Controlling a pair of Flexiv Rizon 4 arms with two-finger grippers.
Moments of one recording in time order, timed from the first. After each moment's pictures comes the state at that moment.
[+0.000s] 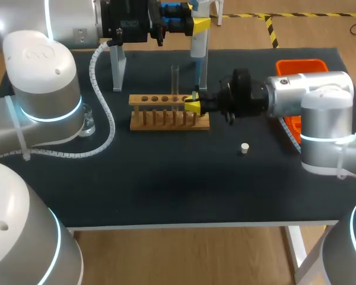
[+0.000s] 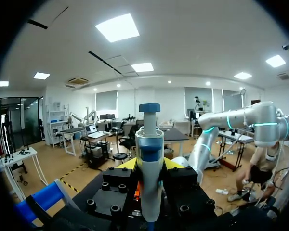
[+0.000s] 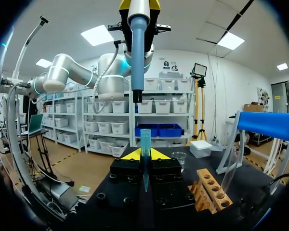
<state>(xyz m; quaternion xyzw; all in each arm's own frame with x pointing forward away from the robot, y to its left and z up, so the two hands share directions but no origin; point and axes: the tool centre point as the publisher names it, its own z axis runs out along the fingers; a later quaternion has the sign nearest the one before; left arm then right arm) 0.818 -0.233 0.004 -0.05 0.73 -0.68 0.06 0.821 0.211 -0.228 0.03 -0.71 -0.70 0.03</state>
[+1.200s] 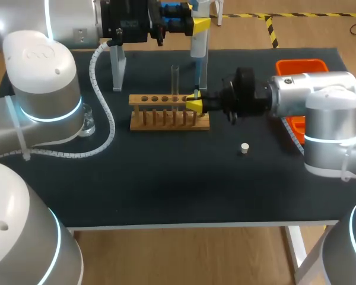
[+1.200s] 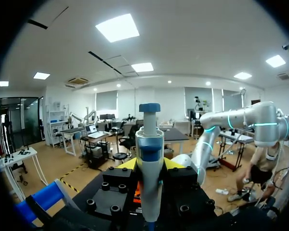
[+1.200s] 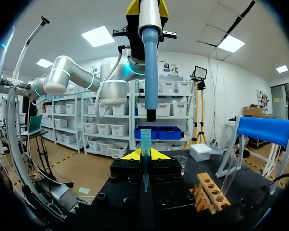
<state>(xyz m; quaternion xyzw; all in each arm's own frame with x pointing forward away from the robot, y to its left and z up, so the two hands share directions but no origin) 0.818 -0.232 0.004 -0.05 0.73 -0.68 0.06 0.812 0.208 -0.212 0.03 -0.71 -0.71 0.03</state>
